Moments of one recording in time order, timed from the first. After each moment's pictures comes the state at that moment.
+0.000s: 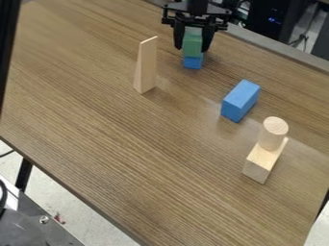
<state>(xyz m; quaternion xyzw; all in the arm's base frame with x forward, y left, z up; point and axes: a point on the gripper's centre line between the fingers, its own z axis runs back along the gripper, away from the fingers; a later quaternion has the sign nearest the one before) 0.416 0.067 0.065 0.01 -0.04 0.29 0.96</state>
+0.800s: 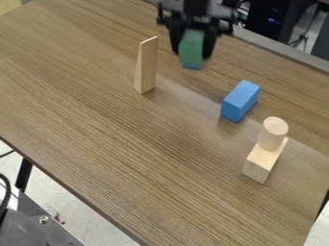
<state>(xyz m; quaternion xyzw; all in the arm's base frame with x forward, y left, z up) 0.350 0.013 0.087 0.00 -0.08 0.16 0.98</state>
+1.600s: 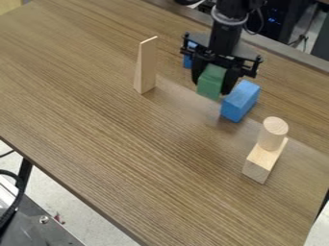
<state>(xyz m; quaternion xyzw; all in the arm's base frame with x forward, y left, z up) 0.345 -0.026 0.075 0.03 -0.08 0.10 0.99</state>
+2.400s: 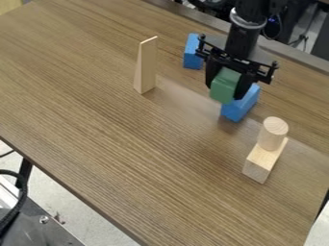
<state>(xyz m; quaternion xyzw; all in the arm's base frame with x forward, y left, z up) 0.343 -0.046 0.068 0.04 -0.07 0.07 0.99</state>
